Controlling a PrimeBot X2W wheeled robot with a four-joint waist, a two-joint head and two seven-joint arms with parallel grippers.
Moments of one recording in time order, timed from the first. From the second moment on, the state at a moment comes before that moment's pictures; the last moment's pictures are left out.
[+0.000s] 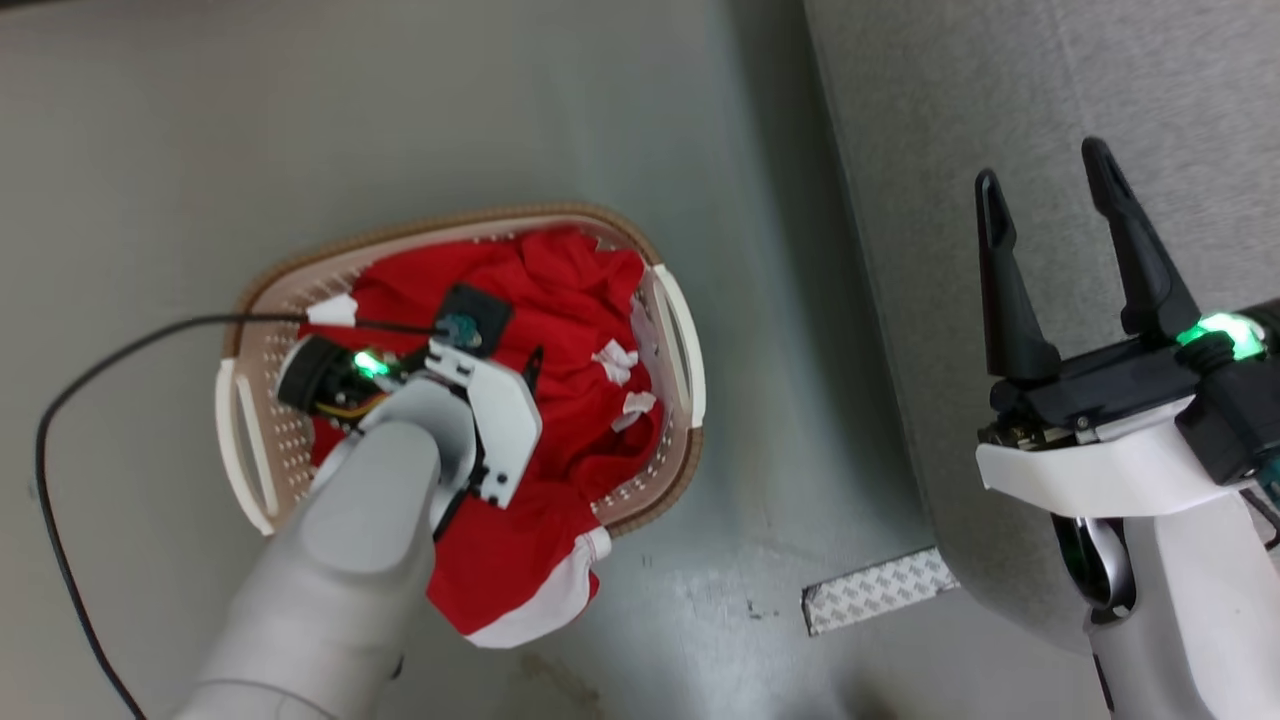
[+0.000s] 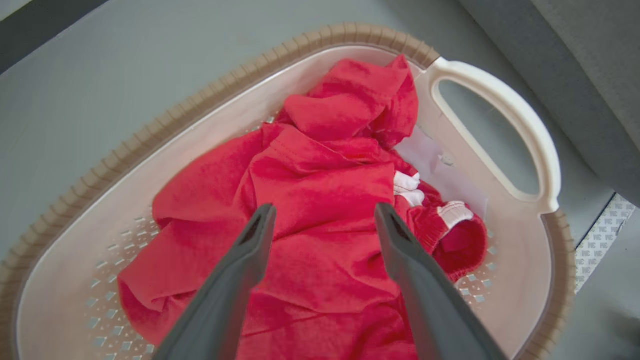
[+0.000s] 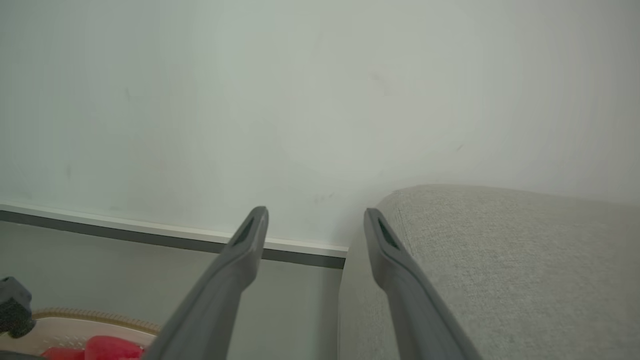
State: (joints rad) left arm -0.89 0.08 -0.41 1.00 0.02 -0.09 0.04; right arm -0.51 -0.05 0.14 0.05 0.14 0.13 -0.26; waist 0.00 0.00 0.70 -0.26
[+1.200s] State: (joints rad) left arm -1.18 0.08 -0.47 1.25 0.02 -0.04 -0.04; right arm -0.52 -0.05 0.21 -0.05 0.15 0.13 -0.26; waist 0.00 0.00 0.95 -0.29
